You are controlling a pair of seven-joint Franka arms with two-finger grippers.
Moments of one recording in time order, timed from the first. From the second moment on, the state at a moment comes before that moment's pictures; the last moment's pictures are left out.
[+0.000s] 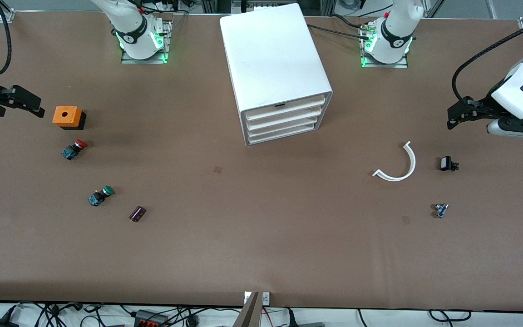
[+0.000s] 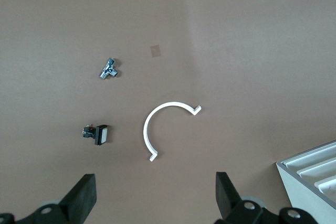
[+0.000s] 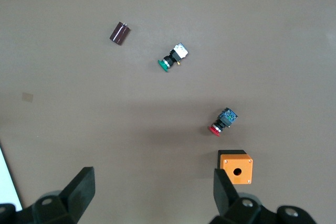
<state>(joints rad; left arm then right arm) -0.01 -0.01 -0.03 -1.71 0.00 1.72 0.05 -0.04 -0.02 -0.01 -1.67 -0.01 1.64 -0.03</state>
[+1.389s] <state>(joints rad) -0.01 -0.01 -0.05 -1.71 0.00 1.71 0.05 -0.04 -0.02 -0.01 -1.67 -0.01 1.64 -0.03</state>
